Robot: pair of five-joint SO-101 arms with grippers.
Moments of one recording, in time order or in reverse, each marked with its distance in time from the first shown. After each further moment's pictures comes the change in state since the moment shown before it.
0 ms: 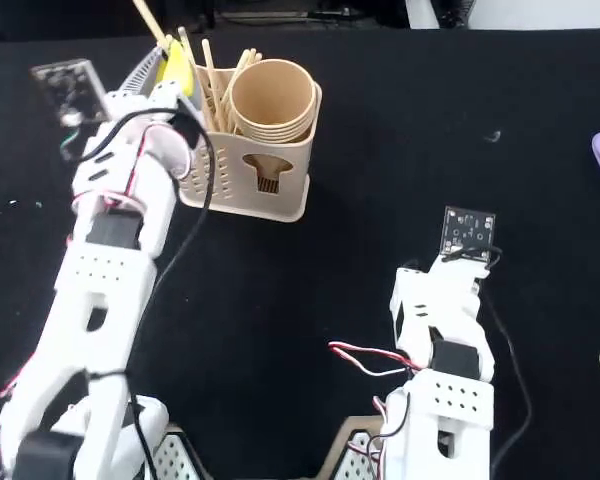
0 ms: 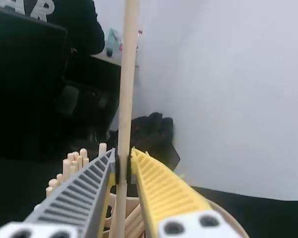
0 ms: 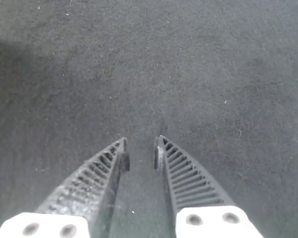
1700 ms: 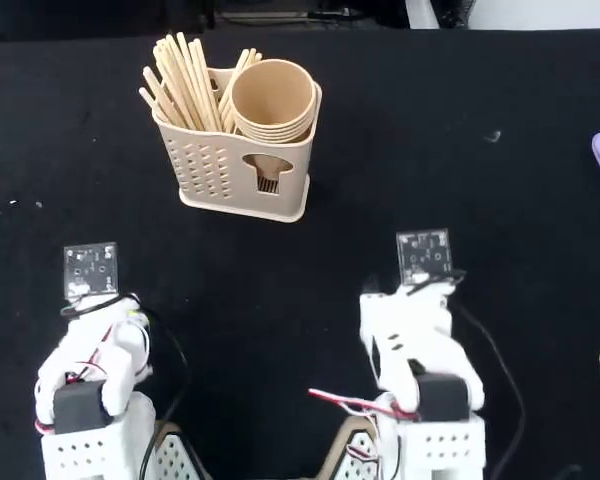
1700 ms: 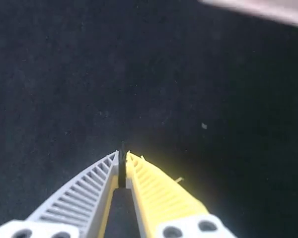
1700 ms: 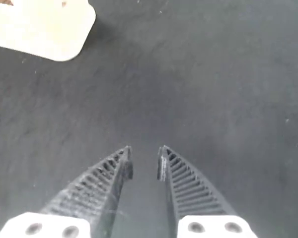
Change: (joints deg) left arm -16.9 -74.3 48.3 80.7 -24.2; right arm -14.2 -31.6 0.4 33.3 0.1
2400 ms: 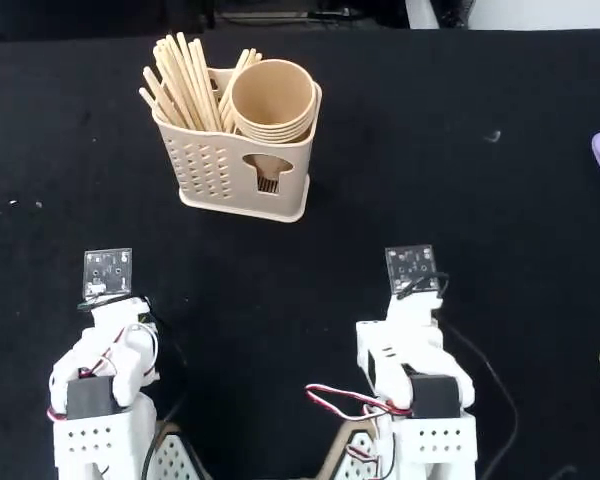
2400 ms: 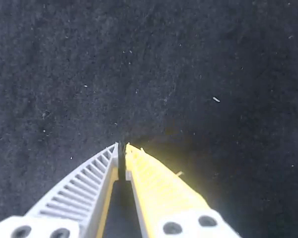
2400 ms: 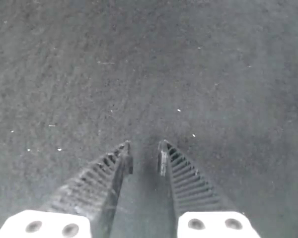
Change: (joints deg) left arm 1.2 0.5 11.1 -5.6 0.0; right arm 0.4 -0.3 7.9 3.9 0.0
